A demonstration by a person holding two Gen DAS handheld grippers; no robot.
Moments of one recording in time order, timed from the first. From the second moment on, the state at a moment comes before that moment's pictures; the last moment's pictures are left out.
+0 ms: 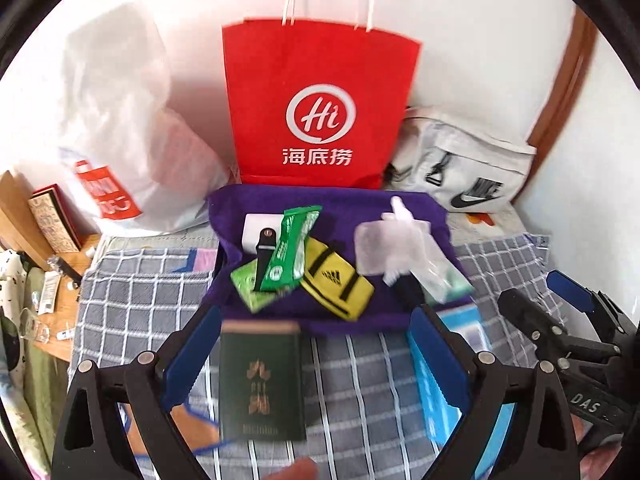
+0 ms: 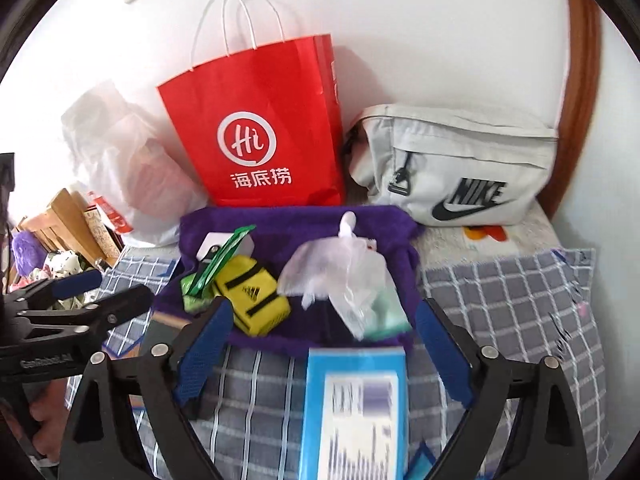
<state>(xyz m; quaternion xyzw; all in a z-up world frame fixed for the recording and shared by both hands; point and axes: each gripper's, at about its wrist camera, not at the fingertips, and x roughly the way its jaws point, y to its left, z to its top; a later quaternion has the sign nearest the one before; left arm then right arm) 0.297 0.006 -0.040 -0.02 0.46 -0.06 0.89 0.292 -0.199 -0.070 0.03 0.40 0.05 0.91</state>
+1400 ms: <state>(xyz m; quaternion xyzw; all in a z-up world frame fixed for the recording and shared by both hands) 0.046 -0.011 0.007 -0.01 0.37 -0.02 0.93 0.036 -0.216 -0.028 0.01 0.35 0.04 0.94</state>
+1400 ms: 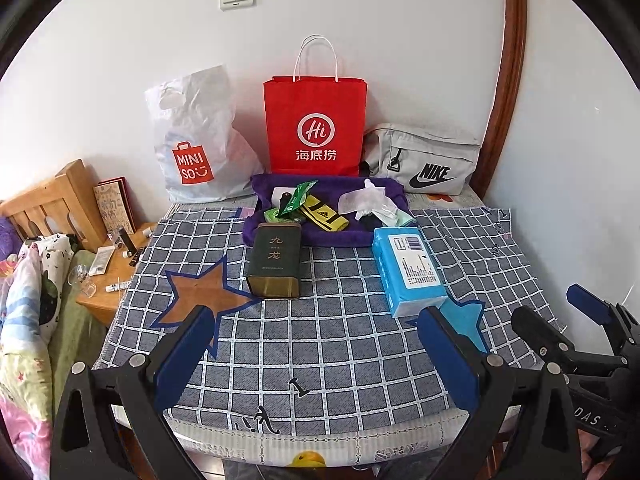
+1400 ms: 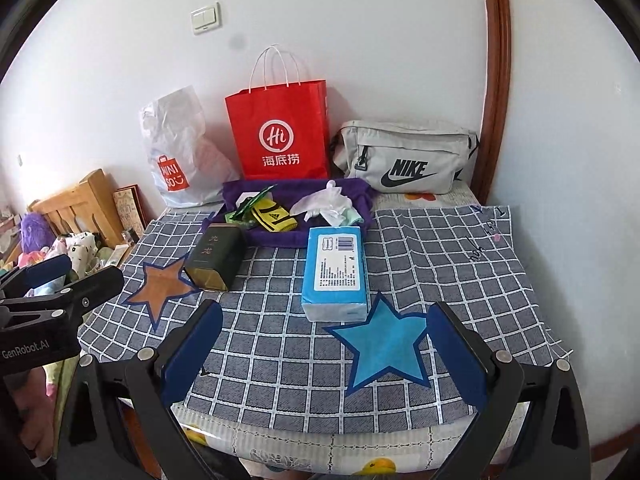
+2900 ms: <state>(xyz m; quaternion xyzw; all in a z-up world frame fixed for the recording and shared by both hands) 0.039 -0.003 0.006 -0.01 0.37 -0.01 0.93 0.028 -0.208 -0.026 0.01 0.35 0.04 0.94</state>
